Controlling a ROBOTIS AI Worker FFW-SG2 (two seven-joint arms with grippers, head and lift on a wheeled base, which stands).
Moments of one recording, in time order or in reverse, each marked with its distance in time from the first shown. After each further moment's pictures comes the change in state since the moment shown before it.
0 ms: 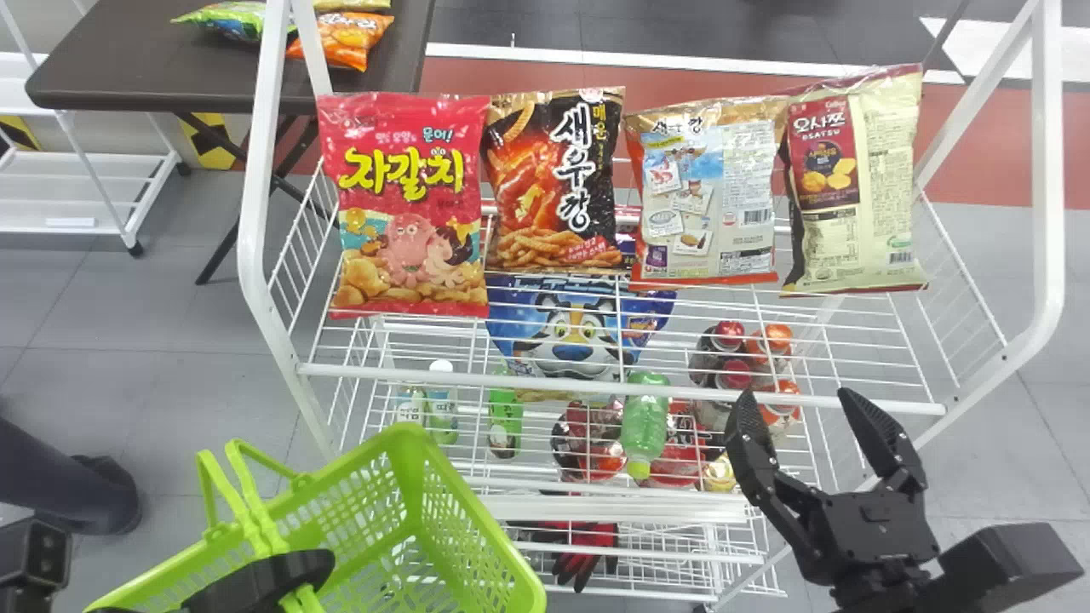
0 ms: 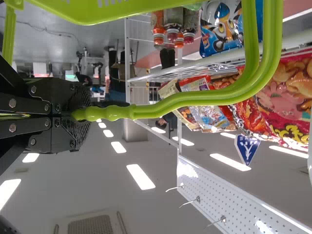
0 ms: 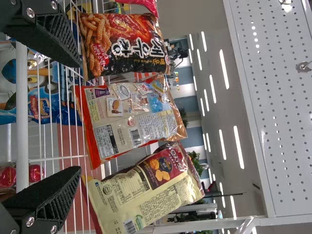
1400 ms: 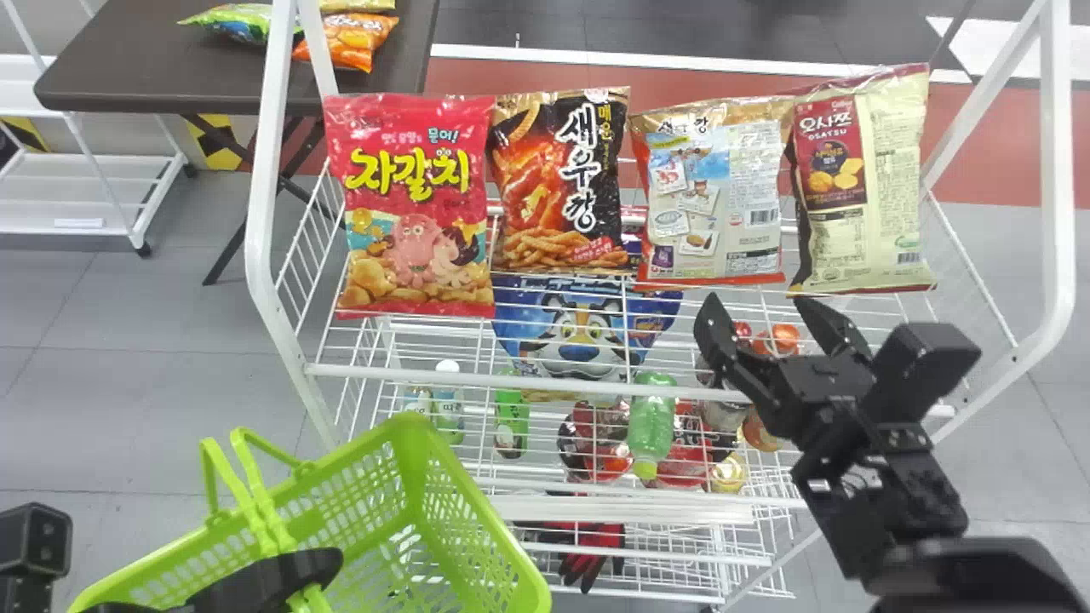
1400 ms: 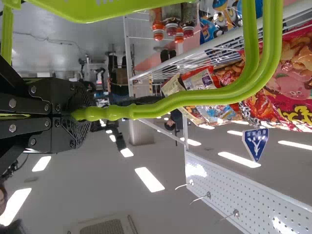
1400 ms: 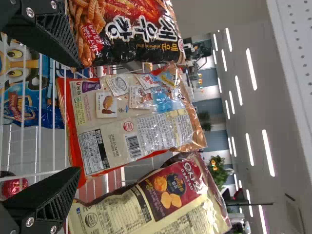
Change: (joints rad) left arm 0.018 -0.002 -0.005 -0.071 -0.006 0.000 0.000; right arm -0.343 0.010 -0.009 0.026 -0.008 0.454 -0.014
